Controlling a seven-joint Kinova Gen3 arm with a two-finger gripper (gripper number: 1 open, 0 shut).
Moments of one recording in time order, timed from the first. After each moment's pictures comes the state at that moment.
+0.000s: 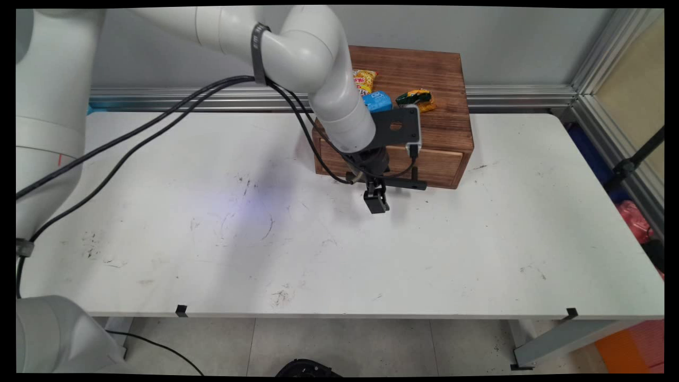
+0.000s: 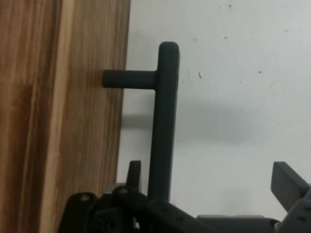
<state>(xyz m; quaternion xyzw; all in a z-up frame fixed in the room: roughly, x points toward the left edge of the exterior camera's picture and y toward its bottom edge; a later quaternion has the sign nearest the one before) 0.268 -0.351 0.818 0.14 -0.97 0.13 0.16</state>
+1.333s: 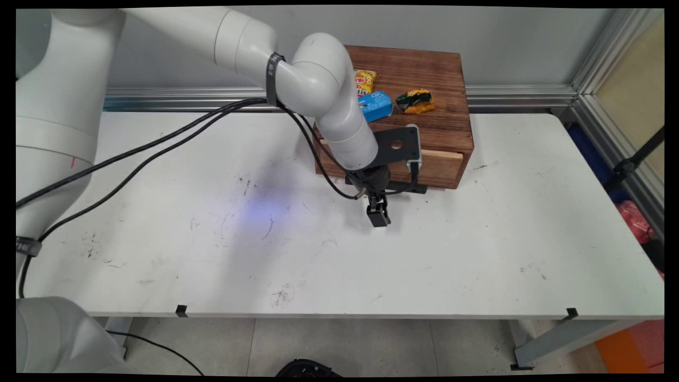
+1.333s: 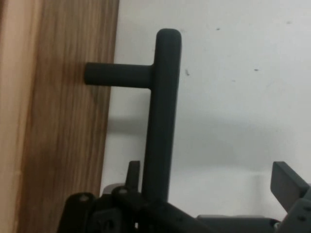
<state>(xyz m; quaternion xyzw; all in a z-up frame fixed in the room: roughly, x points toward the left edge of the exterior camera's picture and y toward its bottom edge) 0.262 -0.353 0.780 0.15 -0.97 0.11 0.16</state>
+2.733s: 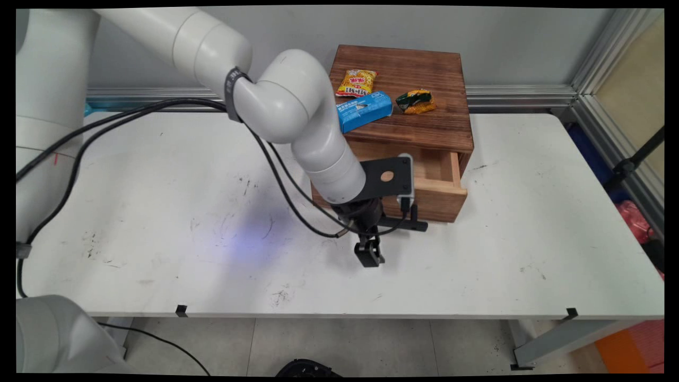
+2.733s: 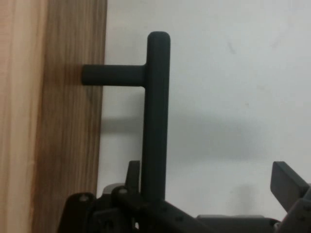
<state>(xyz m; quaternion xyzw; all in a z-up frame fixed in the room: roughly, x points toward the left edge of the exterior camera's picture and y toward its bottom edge) 0.256 -0.271 0.794 0.13 -0.97 0.08 0.18</state>
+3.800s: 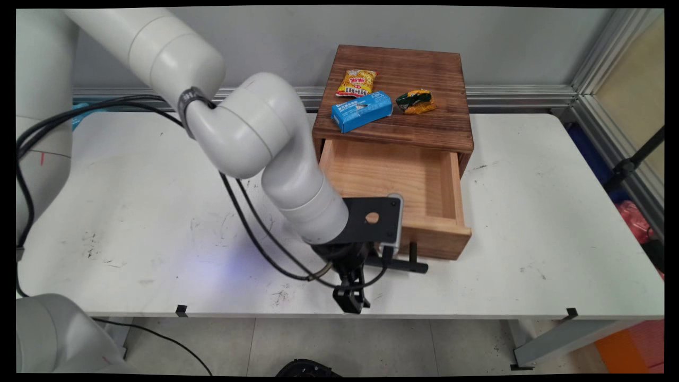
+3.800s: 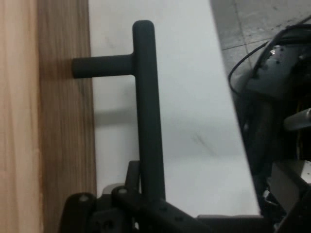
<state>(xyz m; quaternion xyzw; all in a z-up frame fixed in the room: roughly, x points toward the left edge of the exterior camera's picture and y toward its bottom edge) 0.252 -0.195 0.803 0.08 -0.98 0.05 0.18</state>
